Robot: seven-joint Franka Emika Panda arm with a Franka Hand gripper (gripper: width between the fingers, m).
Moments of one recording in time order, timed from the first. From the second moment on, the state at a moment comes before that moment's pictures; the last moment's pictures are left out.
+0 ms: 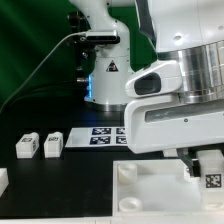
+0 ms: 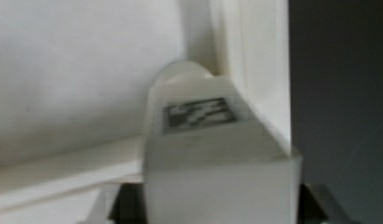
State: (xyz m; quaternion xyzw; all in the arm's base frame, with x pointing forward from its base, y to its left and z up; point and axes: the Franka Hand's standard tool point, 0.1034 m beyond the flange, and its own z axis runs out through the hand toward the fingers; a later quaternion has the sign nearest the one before) arm 0.637 0.109 0.078 -0.98 0.15 -0.03 0.09
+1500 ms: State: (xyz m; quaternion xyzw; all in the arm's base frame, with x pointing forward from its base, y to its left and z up) arm 0.625 0.120 0.072 -0.78 0.61 0.04 0.10
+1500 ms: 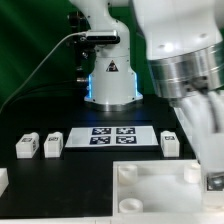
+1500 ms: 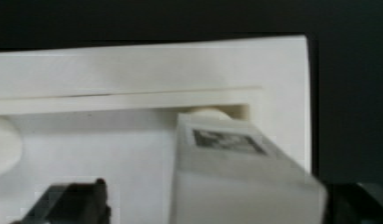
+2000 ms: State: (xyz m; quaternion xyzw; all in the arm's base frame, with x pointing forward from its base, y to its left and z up) arm 0.623 0.125 0.074 -0.96 0.28 0.01 0.08
